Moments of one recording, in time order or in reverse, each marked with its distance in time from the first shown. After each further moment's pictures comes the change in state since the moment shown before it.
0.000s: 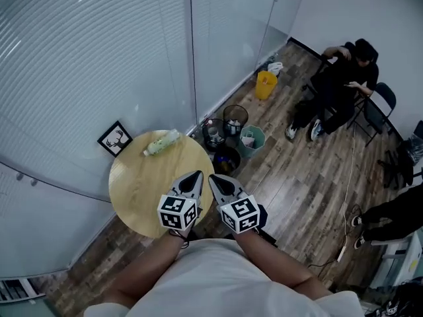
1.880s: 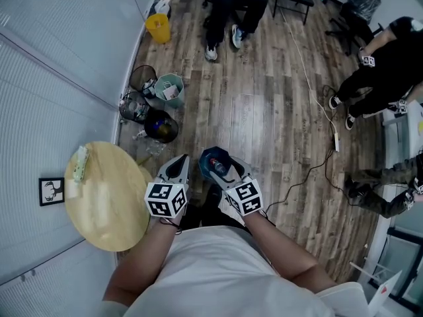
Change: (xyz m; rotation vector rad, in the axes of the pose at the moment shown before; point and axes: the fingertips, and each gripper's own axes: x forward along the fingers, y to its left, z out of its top) left arm 0.139 -0.245 -0.155 0.135 0.384 -0.415; right arm -0.268 -0.180 -0.228 0.319 0.146 -0.548
